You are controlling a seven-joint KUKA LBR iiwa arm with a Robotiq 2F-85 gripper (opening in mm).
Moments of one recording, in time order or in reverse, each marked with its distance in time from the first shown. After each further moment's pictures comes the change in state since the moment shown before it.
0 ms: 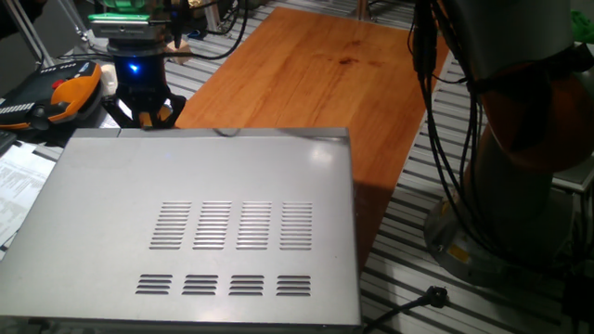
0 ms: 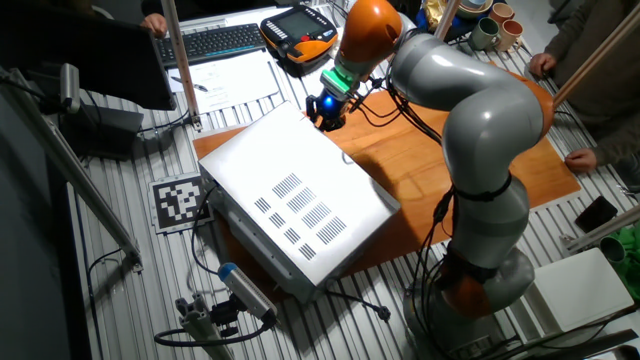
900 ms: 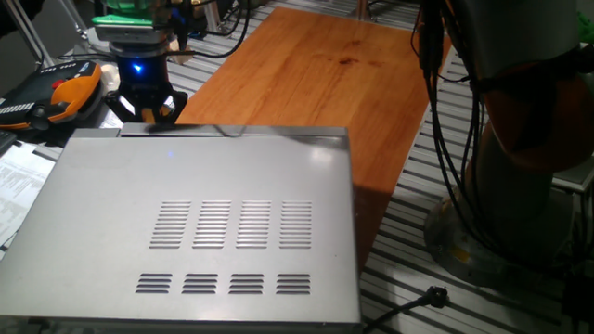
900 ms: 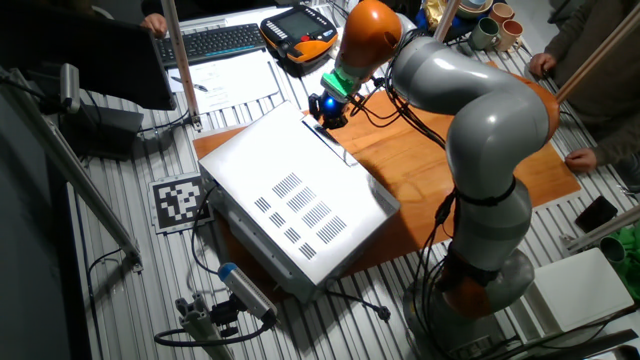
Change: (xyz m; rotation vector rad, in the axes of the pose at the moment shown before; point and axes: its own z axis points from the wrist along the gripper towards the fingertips) arm -0.021 0.001 -0.006 -0.013 -0.101 -0.048
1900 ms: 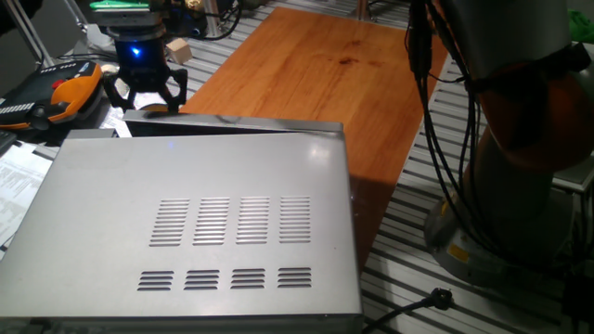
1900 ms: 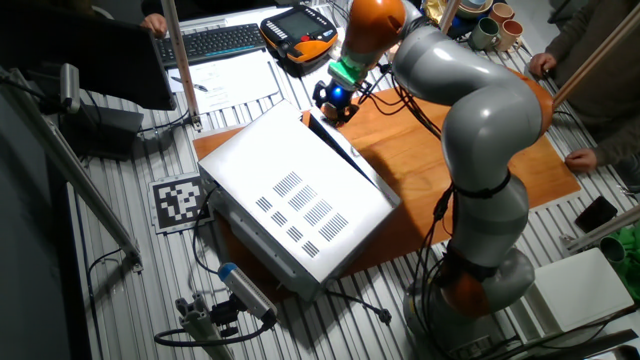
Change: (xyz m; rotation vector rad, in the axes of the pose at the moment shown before) arm -0.033 -0.004 -0.019 0.014 0.021 -0.017
